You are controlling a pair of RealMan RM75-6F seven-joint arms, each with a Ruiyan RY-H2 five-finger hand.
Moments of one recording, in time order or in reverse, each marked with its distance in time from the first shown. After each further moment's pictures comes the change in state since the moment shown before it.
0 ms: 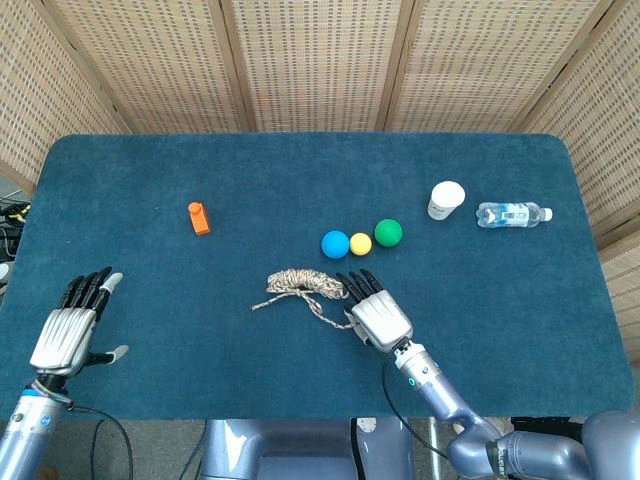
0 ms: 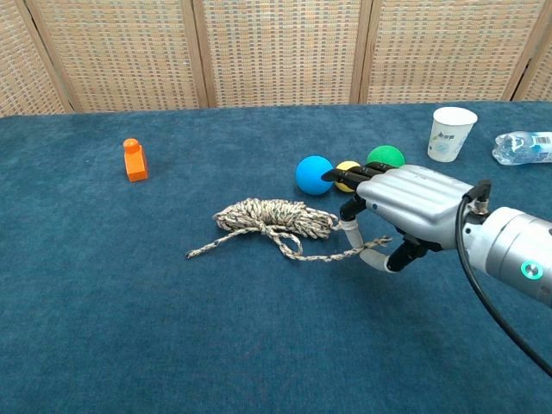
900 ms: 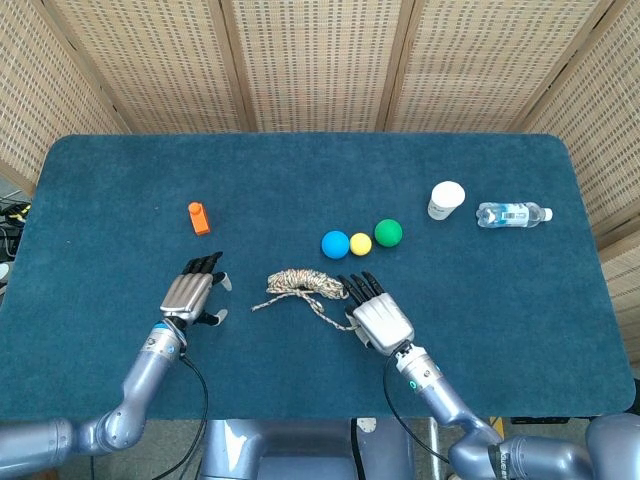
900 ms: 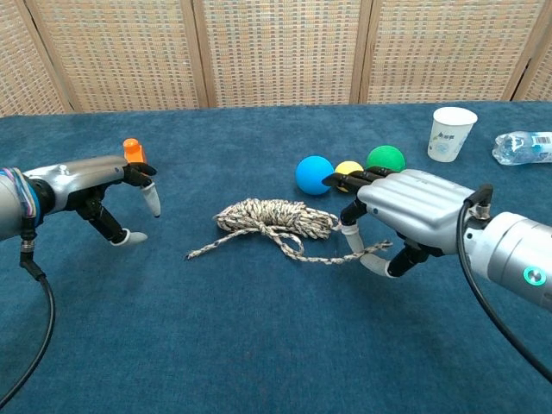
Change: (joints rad) left arm -0.436 -0.358 -0.175 0.122 -0.701 -0.279 0.362; right arm -0.014 -0.004 0.004 -0.019 0.010 -0.010 -0.017
